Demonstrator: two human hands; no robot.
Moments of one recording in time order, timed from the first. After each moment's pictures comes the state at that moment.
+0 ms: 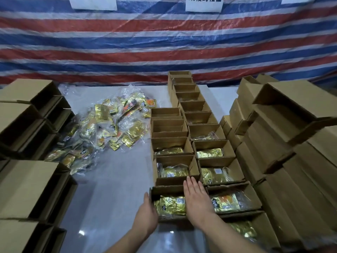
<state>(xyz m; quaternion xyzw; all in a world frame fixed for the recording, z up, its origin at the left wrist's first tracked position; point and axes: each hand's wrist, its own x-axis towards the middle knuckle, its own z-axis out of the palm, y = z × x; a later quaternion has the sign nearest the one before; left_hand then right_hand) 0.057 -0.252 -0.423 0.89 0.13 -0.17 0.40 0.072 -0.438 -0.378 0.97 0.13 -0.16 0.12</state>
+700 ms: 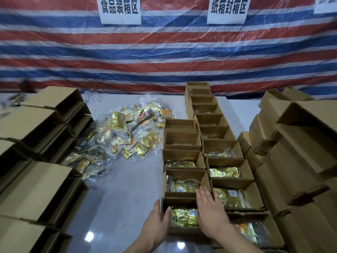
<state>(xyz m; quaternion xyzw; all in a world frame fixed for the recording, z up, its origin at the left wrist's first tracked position) 0.083 -0.266 -0.413 0.86 0.14 -0.16 0.46 0.123 -0.466 -0.385 0.96 0.18 -0.16 0.14</state>
